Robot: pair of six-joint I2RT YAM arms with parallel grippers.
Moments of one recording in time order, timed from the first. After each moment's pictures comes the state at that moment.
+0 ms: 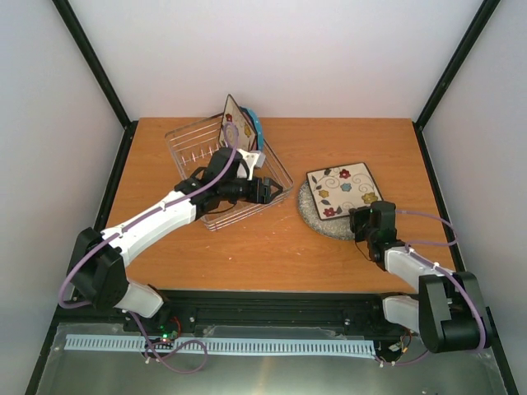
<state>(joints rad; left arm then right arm) -0.65 1.45 1.12 -0.29 0.36 -0.50 0.10 1.18 0.30 0.27 -0.10 1.44</state>
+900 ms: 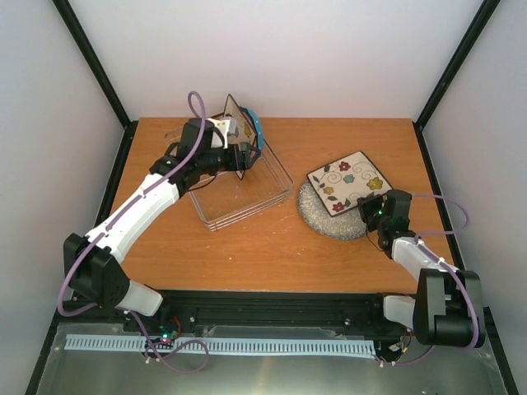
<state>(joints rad) -0.46 1.45 1.33 -0.40 0.32 -0.48 -0.05 1.20 0.41 0.22 -0.26 1.14</state>
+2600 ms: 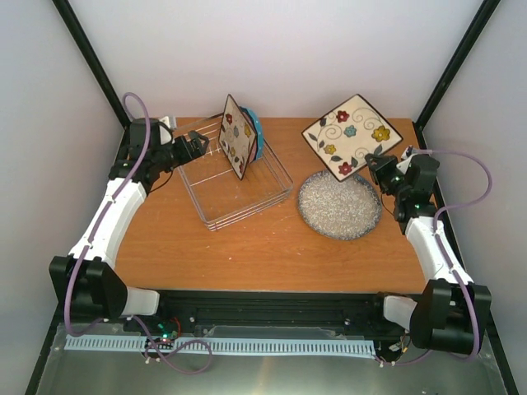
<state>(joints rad) -0.12 1.35 1.25 -0.47 0.32 -0.53 -0.13 1.17 0.75 0.11 -0.50 1.03</state>
